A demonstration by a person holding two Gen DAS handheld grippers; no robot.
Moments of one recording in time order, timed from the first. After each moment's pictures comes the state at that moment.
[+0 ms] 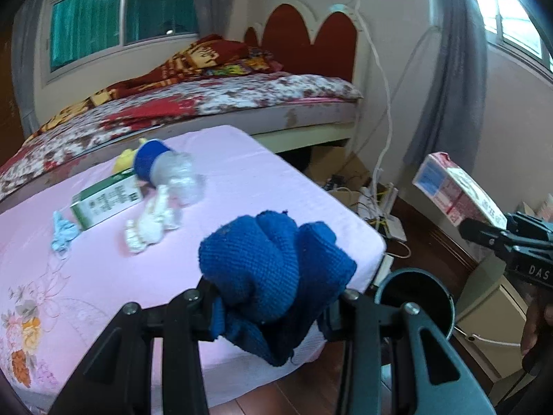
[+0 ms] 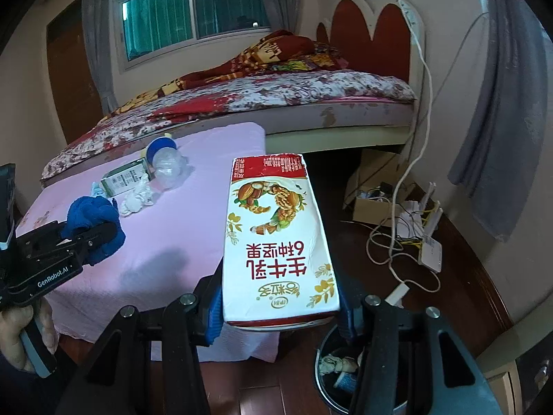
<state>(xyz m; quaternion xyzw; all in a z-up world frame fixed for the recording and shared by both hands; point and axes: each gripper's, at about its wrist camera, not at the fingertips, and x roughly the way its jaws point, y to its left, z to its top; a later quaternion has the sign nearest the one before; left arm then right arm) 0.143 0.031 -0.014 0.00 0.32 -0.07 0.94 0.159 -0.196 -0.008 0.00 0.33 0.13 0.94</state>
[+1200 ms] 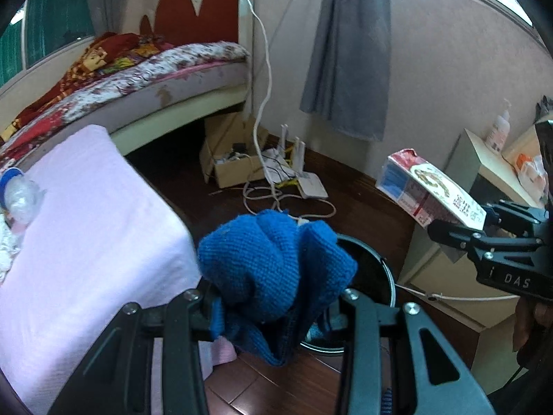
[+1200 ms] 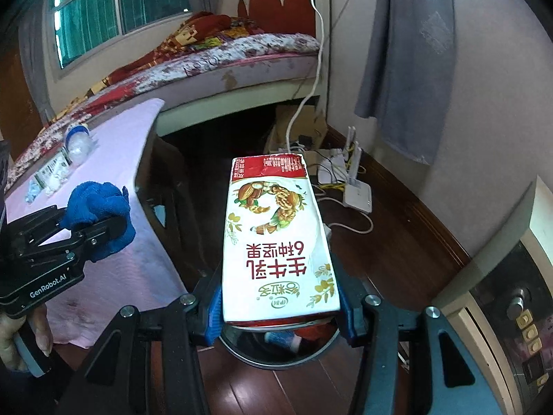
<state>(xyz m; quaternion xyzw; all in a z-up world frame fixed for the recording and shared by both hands) 0.149 -0.151 -0.064 0.07 0.37 -0.22 0.90 0.120 -0.352 -0.079 0.04 0.39 0.01 0.92</state>
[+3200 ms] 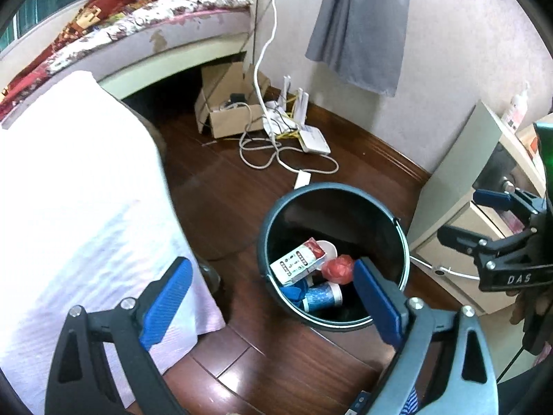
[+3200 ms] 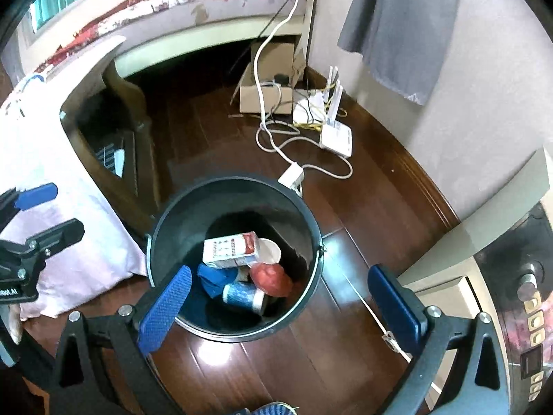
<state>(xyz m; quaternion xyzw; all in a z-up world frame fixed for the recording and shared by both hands) 0.161 -0.142 -0.117 0.07 0.44 -0.21 0.87 0.141 -0.371 -0.148 0.01 0.48 -0.02 0.88</state>
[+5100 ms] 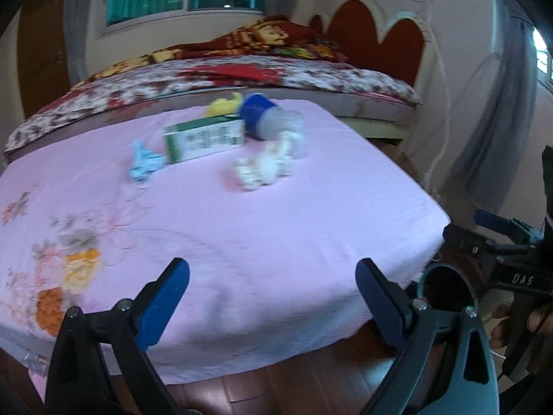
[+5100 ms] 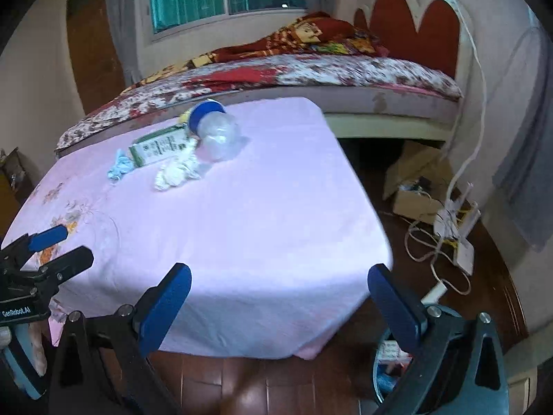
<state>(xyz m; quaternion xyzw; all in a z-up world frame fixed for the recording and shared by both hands) 0.100 0.159 -0.039 -0.06 0.36 0.04 0.93 0.180 -0.062 -0.038 -0.03 0.35 0.20 0.91</state>
